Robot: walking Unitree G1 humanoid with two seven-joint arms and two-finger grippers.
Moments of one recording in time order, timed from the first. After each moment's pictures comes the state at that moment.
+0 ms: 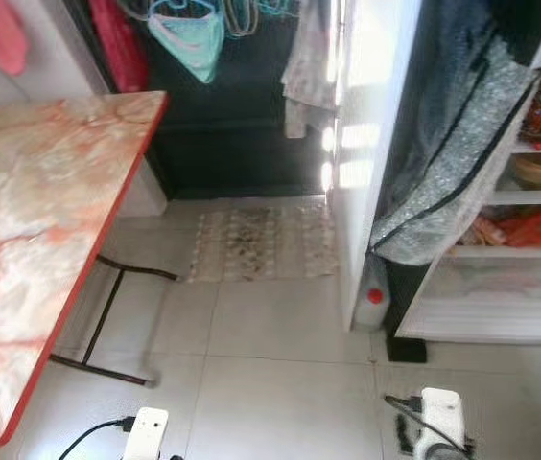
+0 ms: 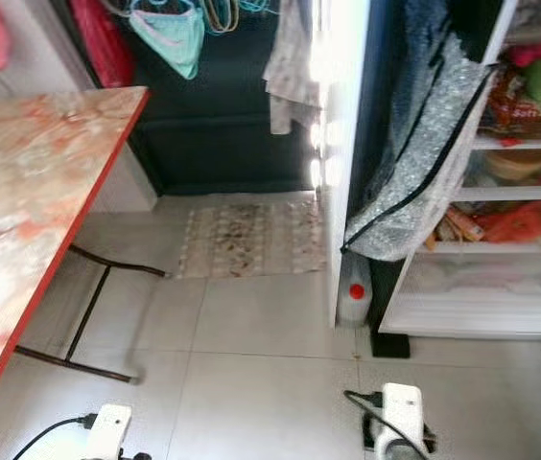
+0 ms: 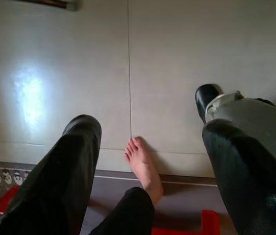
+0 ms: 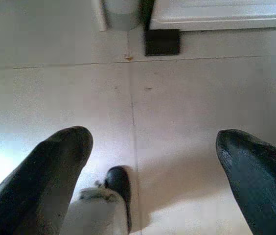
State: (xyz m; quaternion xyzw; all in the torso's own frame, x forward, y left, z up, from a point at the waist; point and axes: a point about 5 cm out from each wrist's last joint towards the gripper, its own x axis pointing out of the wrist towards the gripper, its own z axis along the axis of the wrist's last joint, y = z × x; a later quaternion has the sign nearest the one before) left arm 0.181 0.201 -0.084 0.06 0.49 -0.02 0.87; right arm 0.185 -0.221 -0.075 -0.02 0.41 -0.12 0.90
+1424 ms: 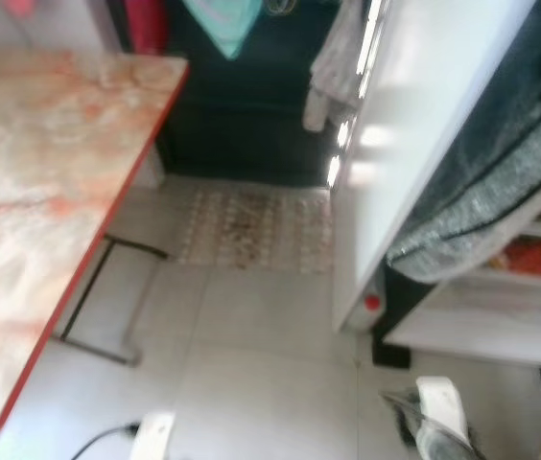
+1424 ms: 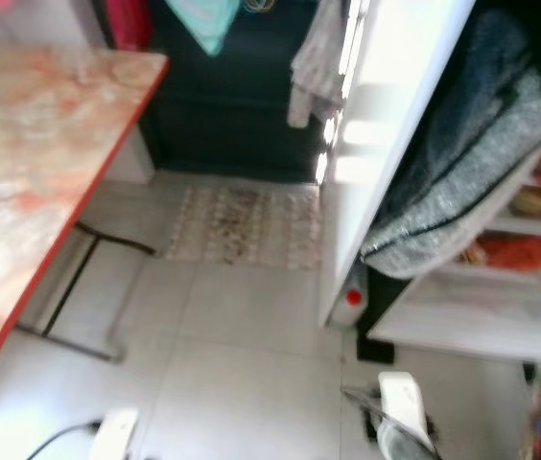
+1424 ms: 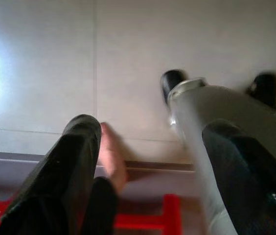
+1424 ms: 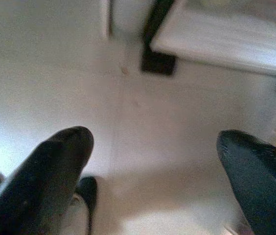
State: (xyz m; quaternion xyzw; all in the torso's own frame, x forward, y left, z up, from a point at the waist) left arm 0.170 0.193 -0.090 0.04 0.51 -0.02 0.86; right arm 0.195 -0.233 -0.067 -0.06 0.40 -0.08 0.91
